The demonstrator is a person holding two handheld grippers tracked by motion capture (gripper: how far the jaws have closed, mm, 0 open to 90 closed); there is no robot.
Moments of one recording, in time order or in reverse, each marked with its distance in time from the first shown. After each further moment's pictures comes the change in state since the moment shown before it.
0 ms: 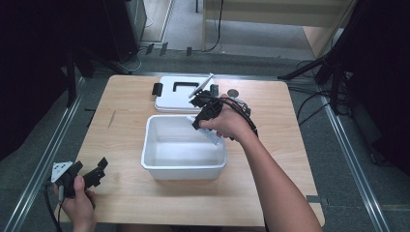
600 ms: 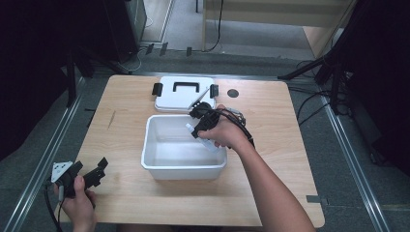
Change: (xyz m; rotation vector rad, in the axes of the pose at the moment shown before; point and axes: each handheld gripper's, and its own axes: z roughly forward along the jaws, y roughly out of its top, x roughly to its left) left arm 0.000 0.000 0.000 -0.001 0.000 0.002; right arm 0.002 -0.017 0.038 0.023 -0.009 -0.033
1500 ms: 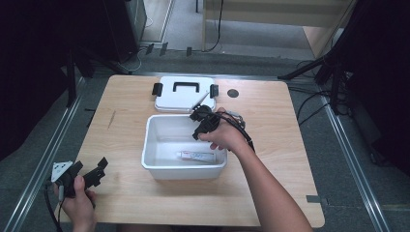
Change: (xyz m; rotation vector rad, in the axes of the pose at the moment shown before) left arm 0.000 0.000 0.000 0.008 0.004 -0.004; right arm -0.002 -0.005 0.010 -0.007 -0.022 0.010
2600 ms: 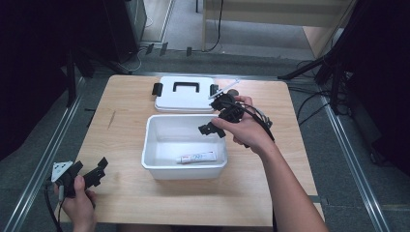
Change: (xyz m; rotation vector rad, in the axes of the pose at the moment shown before) left arm 0.000 0.000 0.000 0.000 0.000 0.002; right arm -0.019 -0.027 -0.078 -0.211 0.004 0.058
